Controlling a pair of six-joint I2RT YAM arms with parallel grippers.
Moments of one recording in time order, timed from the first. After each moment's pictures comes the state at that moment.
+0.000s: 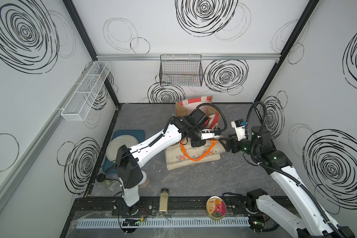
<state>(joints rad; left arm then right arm) -0.83 1.81 1.78 -0.97 0.17 0.66 0.33 0.85 0.85 -0.55 -0.35 0.07</state>
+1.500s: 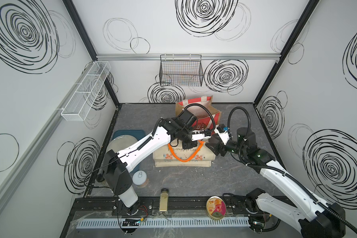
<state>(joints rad) -0.75 1.65 1.57 -0.93 0.27 0.68 0.47 0.96 0.75 -0.24 -0.47 -0.17</state>
